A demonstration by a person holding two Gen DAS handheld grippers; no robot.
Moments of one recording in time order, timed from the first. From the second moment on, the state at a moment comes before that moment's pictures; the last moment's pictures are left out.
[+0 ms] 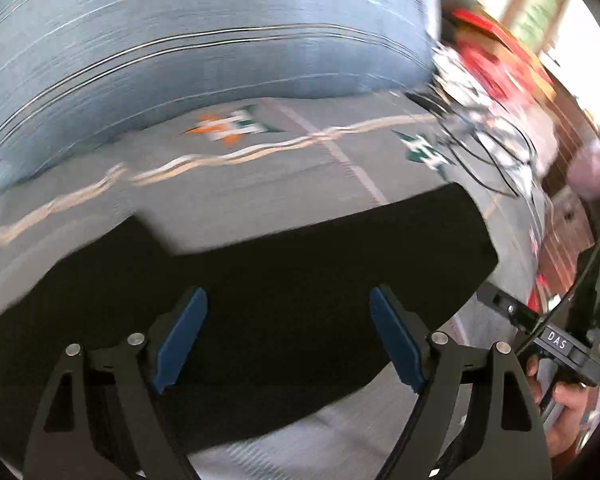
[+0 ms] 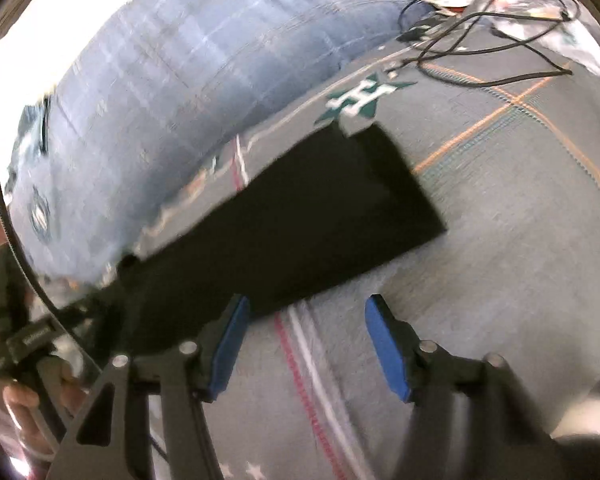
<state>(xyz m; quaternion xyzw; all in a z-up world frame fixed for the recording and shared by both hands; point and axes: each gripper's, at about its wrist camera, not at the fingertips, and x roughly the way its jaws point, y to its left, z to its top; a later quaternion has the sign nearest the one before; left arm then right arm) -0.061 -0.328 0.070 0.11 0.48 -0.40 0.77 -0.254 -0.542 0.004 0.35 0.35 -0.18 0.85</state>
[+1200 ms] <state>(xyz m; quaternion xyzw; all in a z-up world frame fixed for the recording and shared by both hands) -0.063 -0.405 0.086 0.14 0.46 -0.46 0.75 -0.224 -0.611 0.017 0.27 0.37 -0.24 0.85</state>
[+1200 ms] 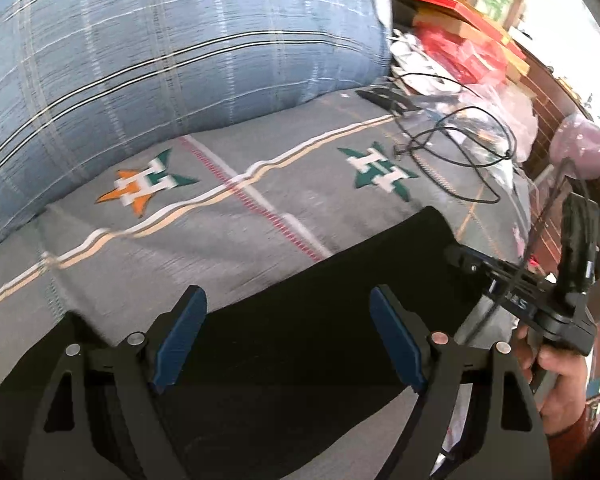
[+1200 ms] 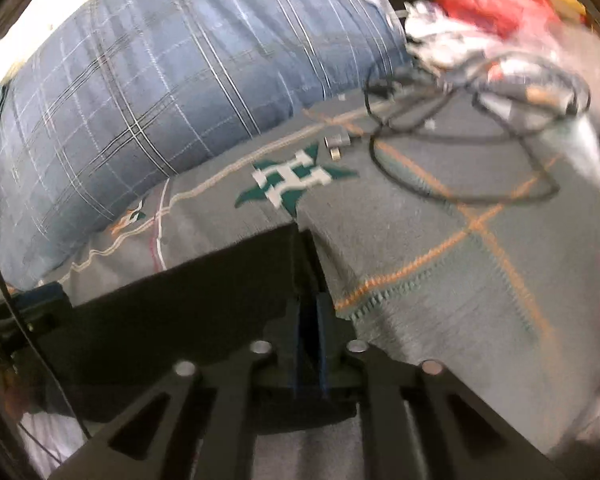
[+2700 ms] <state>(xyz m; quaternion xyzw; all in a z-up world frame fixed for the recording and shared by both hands) -0.024 -0.373 0.168 0.08 0.38 -0.60 0.70 -0.192 -0.466 0.111 0.20 0.25 -0.02 0.95</state>
